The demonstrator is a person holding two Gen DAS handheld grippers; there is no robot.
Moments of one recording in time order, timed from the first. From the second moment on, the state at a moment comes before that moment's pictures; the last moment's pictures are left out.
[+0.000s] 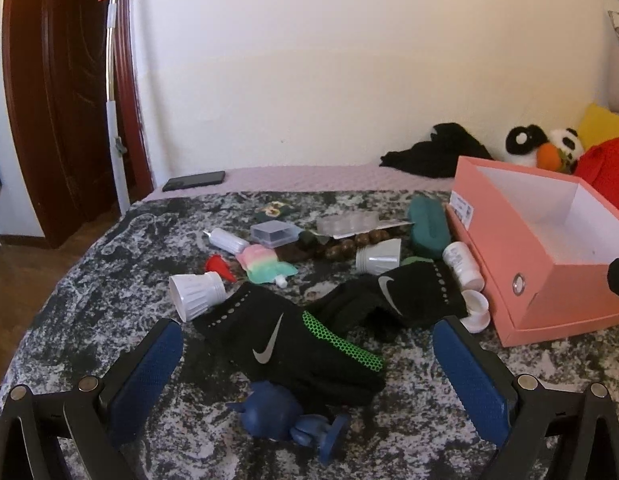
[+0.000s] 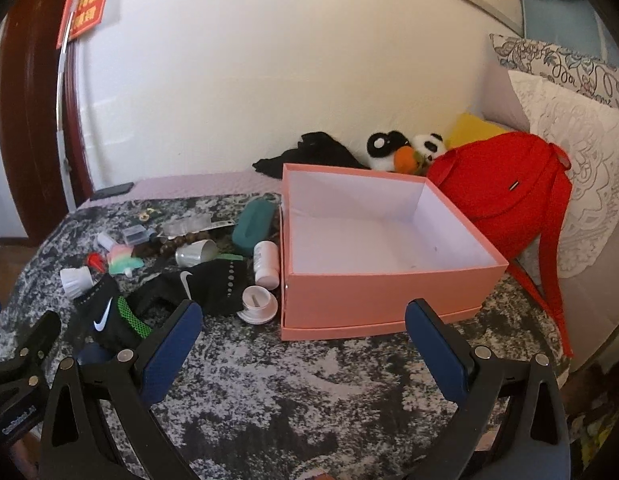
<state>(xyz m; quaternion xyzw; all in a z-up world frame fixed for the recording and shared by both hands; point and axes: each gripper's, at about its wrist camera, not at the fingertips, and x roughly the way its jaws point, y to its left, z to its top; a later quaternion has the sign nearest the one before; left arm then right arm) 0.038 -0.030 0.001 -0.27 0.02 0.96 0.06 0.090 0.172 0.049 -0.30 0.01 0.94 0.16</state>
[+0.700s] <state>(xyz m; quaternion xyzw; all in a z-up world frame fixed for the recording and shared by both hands) 0.034 -0.029 -0.002 -0.28 0.03 0.96 0.04 0.097 0.167 0.052 -0.30 0.00 0.94 0.15</state>
